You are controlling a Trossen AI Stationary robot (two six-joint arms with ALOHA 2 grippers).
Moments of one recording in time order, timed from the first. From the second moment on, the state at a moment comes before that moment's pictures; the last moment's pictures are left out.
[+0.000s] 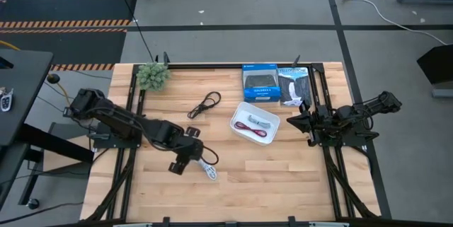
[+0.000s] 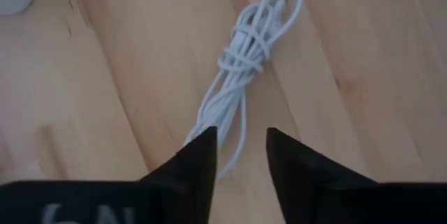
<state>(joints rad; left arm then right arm) -0.34 1.51 1.06 -0.73 -0.03 0.04 0.36 0.06 0.01 0.28 0.40 0.16</state>
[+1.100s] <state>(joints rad) -0.34 1.75 1.04 -0.66 -0.04 0.11 0.36 0.06 0.01 0.28 0.40 0.16</state>
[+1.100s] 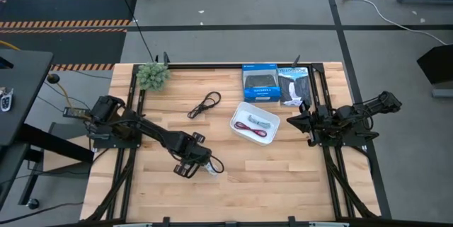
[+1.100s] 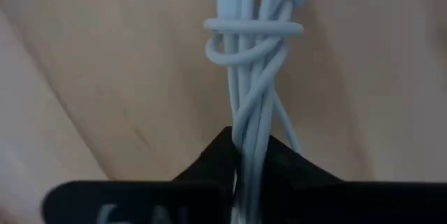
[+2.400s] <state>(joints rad) -0.04 1.75 2.05 -1.14 0.03 0.11 0.36 0.06 0.01 0.28 0.40 0.16</state>
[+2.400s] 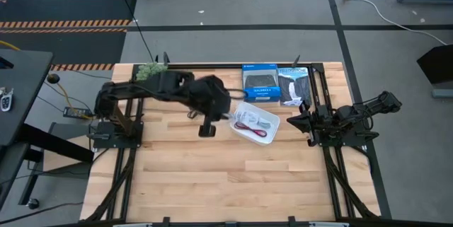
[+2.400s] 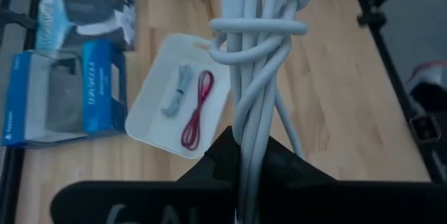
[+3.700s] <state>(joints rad) 0.09 1.81 1.70 -0.47 0.04 0.22 0.36 0.07 0.01 0.30 0.40 0.16</state>
